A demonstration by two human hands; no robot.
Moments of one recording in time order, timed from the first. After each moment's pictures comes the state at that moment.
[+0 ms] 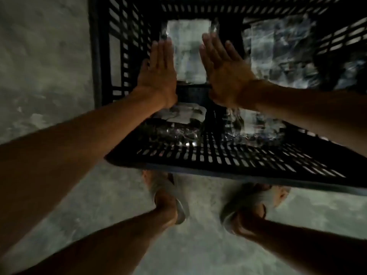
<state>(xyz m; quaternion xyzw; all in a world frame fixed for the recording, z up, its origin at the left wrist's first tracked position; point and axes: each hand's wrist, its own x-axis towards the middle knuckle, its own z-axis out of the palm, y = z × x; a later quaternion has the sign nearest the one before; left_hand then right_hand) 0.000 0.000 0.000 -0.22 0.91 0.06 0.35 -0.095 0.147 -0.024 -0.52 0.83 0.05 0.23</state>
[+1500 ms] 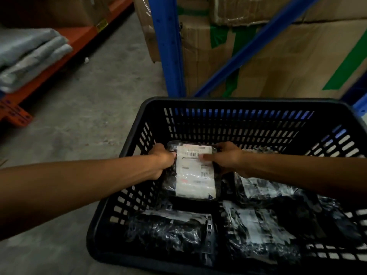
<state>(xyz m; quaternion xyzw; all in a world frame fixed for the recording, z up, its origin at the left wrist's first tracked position) -0.033 -0.032 -0.001 -0.49 0.73 0.47 0.07 -0.139 0.131 -0.004 -0.08 0.78 -0.43 0.44</state>
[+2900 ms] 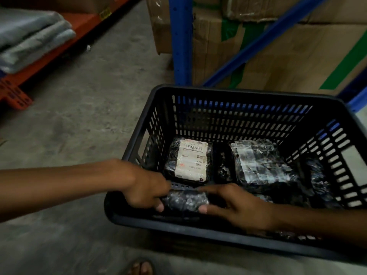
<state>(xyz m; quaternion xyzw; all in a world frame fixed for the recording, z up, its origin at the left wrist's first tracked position) 0.068 -0.004 0.081 0.02 0.86 0.06 0.50 -0.025 0.203 0.020 -0.54 0.72 -0.28 0.33</state>
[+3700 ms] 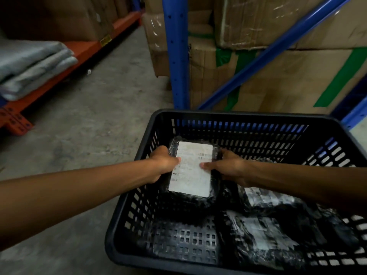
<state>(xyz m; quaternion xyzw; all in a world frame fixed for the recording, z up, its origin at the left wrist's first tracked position) -0.024 -0.055 0.010 -0.41 0.78 0.47 0.08 -0.116 0.121 0.011 -0.08 0.75 -0.50 0.42</state>
